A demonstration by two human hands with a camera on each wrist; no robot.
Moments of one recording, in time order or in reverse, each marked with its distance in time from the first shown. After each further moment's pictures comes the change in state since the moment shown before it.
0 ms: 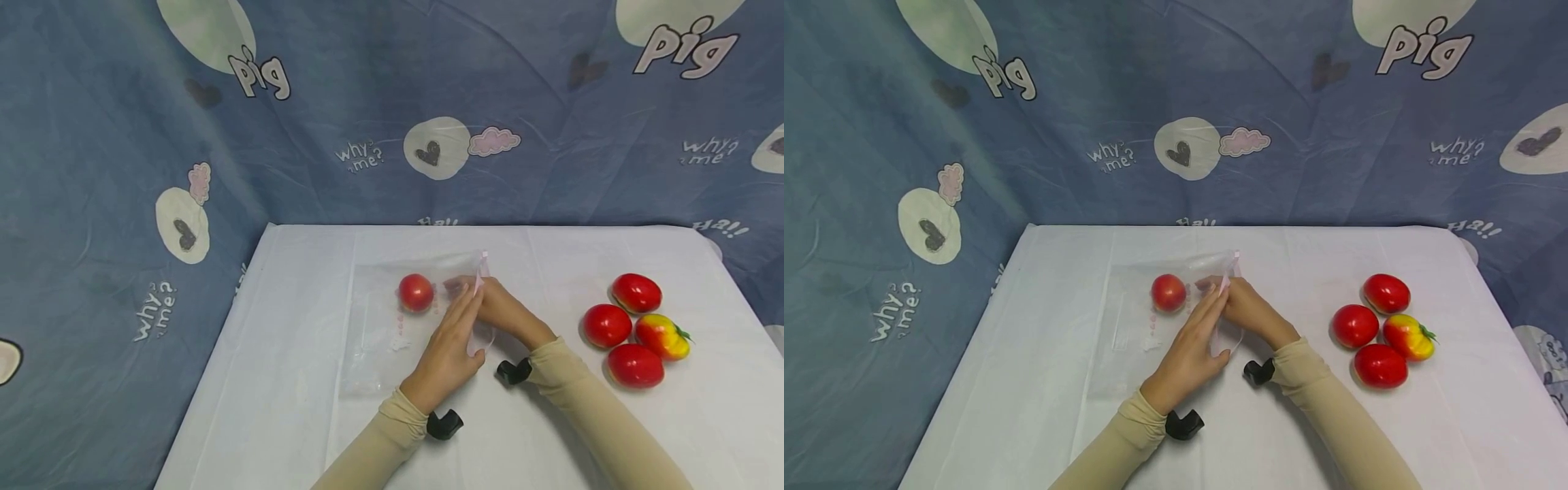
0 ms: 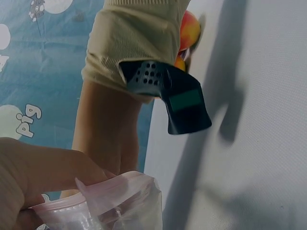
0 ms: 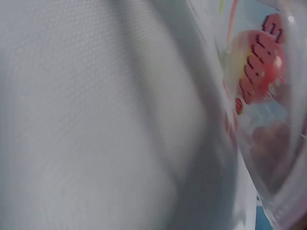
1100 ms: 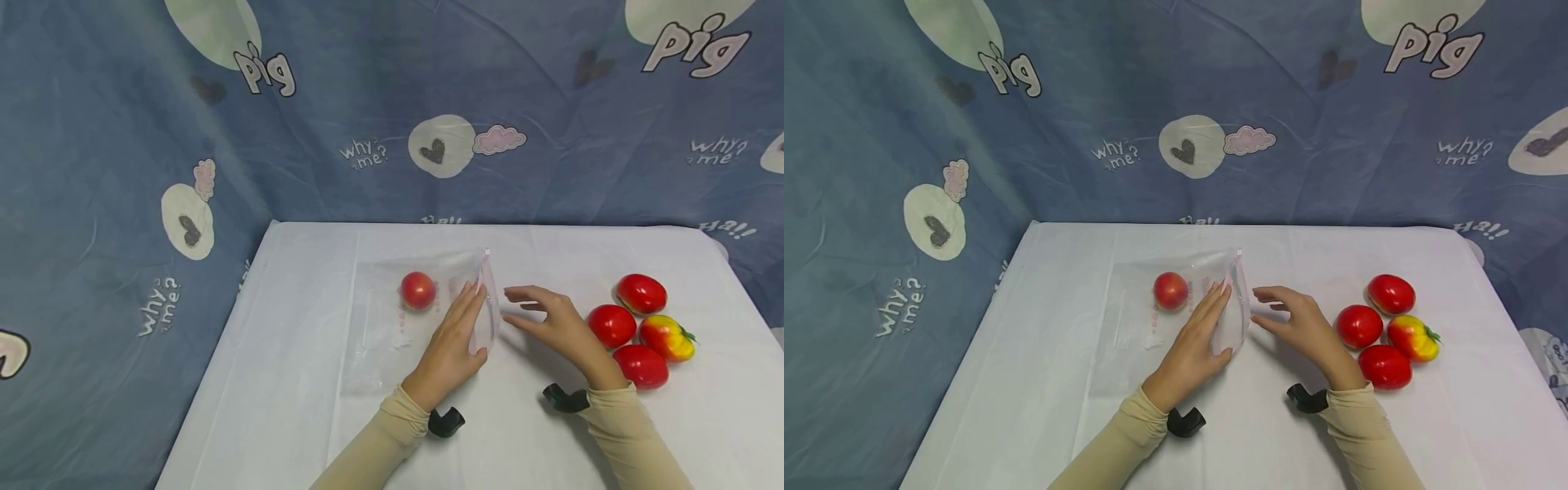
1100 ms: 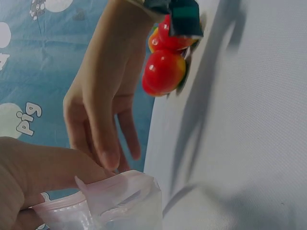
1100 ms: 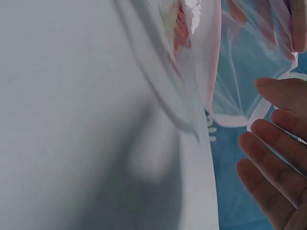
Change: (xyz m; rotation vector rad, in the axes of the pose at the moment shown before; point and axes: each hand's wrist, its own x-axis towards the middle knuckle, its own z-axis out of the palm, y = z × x) left_hand -0.001 0.000 -0.004 0.025 -0.007 -0.023; right_hand -0.079 0.001 -0.045 -0.010 0.176 0.098
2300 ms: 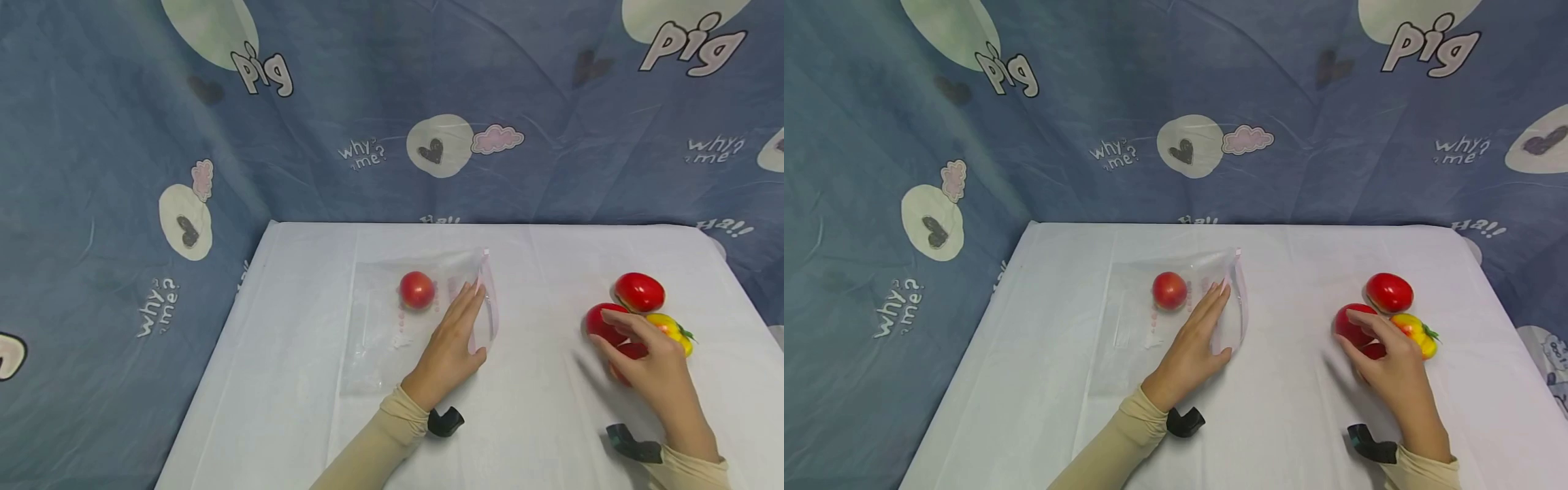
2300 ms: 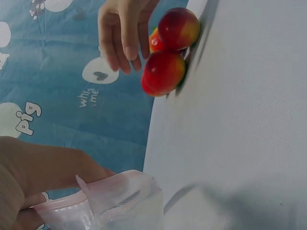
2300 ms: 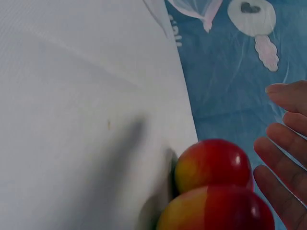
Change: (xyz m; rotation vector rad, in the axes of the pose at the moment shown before) left_hand 0.000 0.000 0.002 -0.018 -0.006 -0.006; right_hand -0.098 0.013 -0.062 -0.202 0.330 0.226
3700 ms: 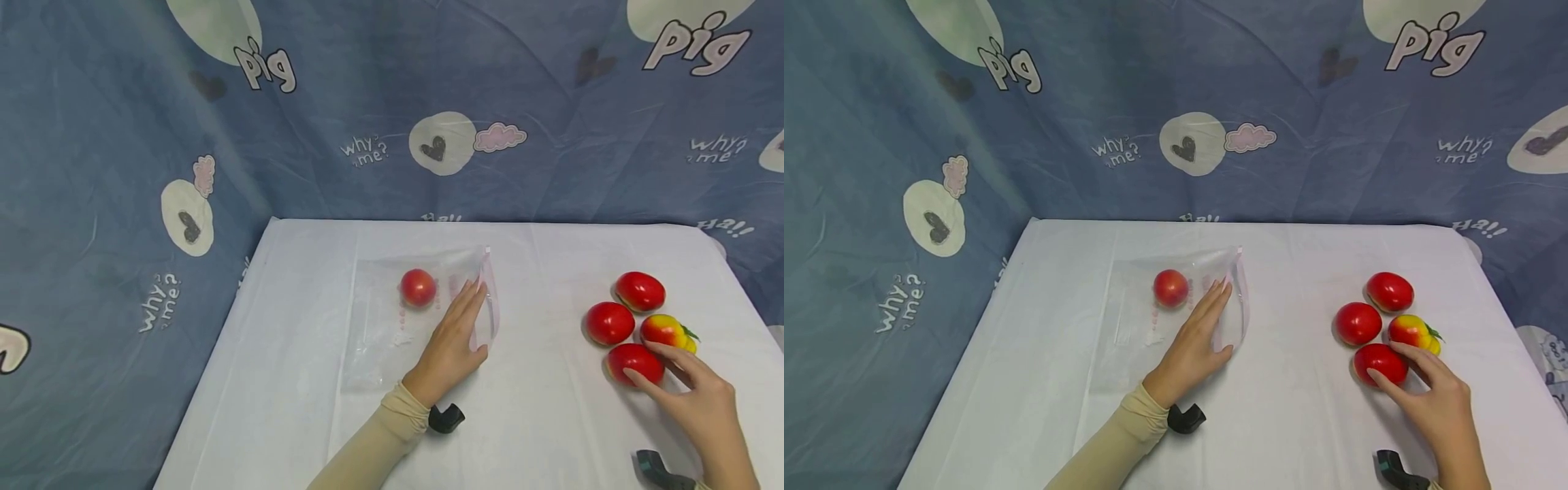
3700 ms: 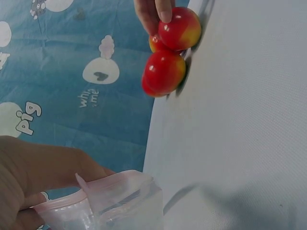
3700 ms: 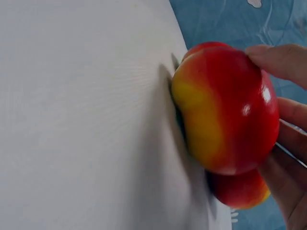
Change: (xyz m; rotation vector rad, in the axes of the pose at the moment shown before) left_hand 0.000 0.000 -0.001 0.021 0.003 0.006; right_hand -0.043 0.035 -0.017 -0.114 -0.071 0.478
